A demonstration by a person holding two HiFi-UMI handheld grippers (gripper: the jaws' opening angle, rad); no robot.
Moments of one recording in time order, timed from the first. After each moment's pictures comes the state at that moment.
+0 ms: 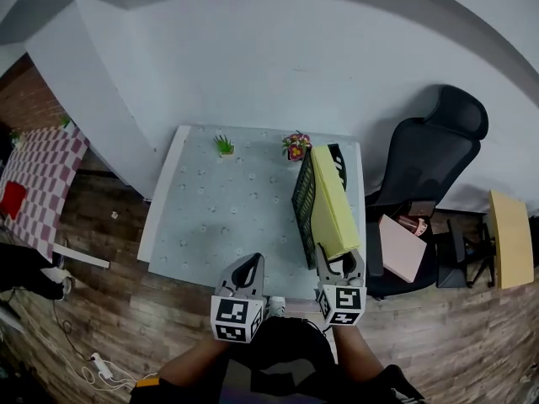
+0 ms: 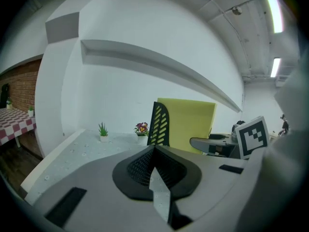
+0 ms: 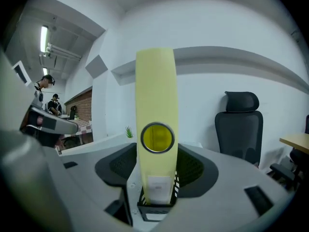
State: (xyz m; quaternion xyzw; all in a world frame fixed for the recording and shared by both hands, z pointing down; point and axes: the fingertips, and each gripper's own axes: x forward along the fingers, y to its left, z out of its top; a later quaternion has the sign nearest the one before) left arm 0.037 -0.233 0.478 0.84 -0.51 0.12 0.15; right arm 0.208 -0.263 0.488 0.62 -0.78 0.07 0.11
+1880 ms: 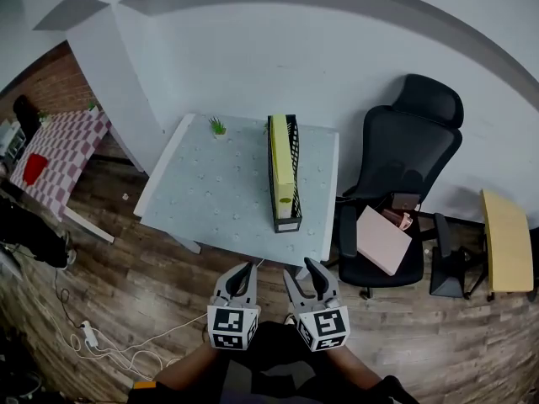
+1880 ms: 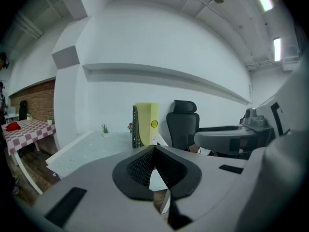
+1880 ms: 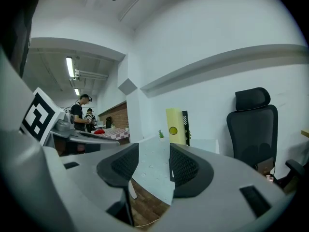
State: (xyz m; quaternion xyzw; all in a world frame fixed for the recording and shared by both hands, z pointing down) left arm 0.154 -0.052 0.460 0.80 -0.58 0.13 0.11; right arm 0.254 -0.056 0.440 0.47 -0.88 0.08 0.06
